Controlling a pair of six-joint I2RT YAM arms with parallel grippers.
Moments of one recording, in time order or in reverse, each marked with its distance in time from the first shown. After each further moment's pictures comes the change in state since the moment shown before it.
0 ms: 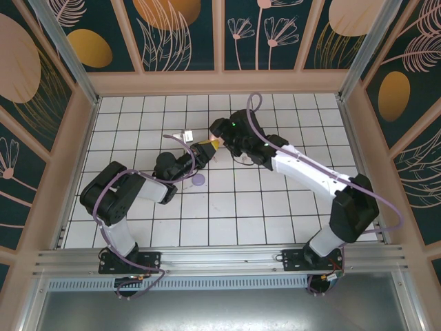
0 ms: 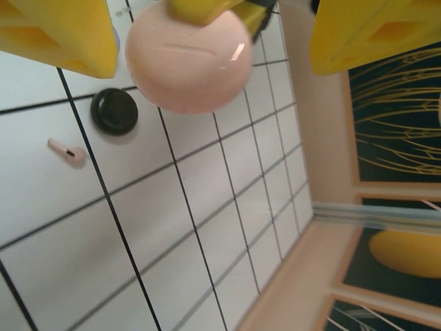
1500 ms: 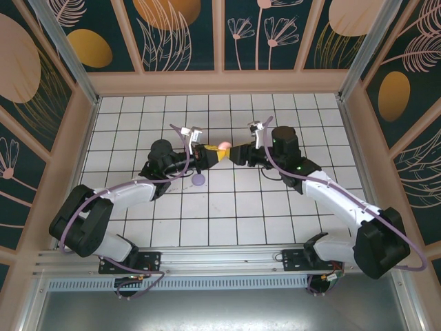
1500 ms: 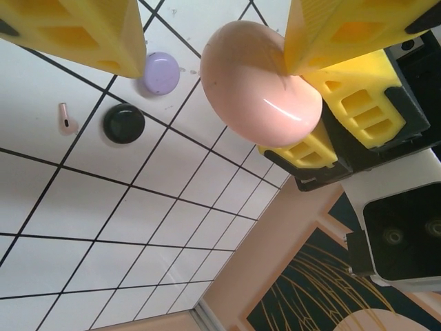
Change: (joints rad) left arm 0.000 -0.322 0.077 -0.546 0.367 0.197; right arm -0.189 -0.308 -0.451 0.340 -0.564 -0.763
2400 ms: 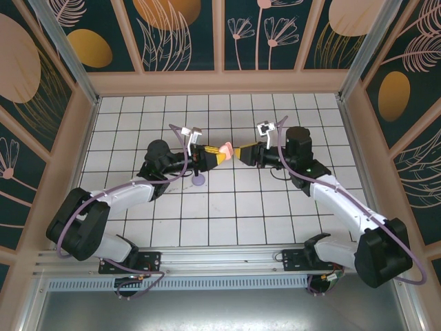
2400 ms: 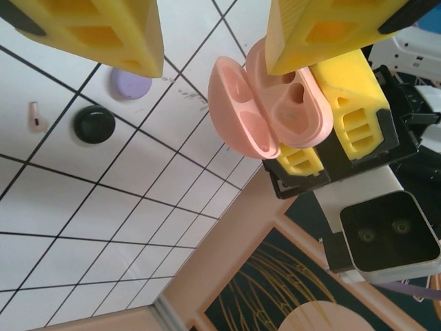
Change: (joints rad) left arm 0.001 -0.030 0.000 0.050 0.116 -0.008; right arm -0.101 -0.067 -0.053 0.050 -0.230 0.022
